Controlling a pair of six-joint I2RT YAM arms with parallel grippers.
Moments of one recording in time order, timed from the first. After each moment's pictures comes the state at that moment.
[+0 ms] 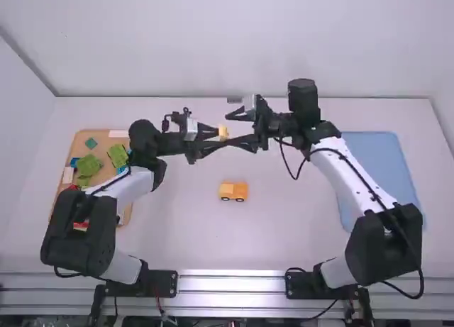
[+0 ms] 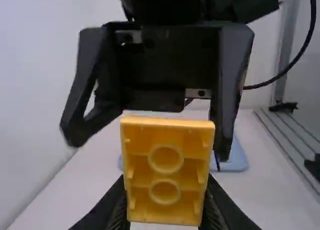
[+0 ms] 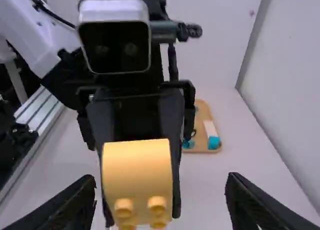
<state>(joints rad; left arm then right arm) -0.14 1.57 0.77 1.02 1.25 -0.13 0.30 1.58 1.26 -0.20 -1.25 -0.60</state>
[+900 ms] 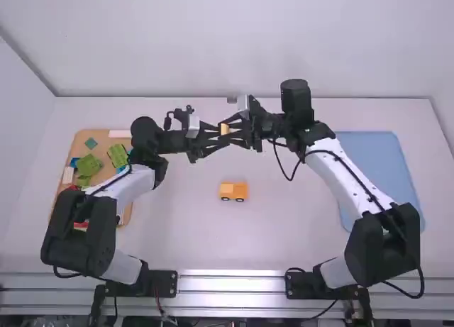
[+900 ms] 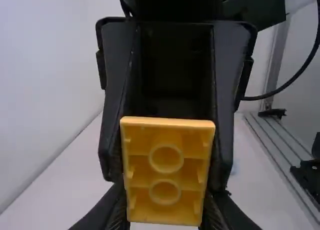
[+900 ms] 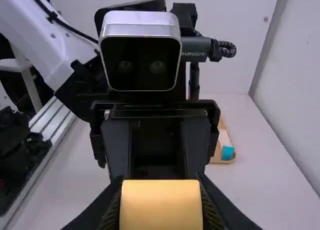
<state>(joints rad) -0.15 1.57 0.80 1.00 1.27 -0.16 0.35 1.58 1.26 -0.16 -1.24 -0.53</state>
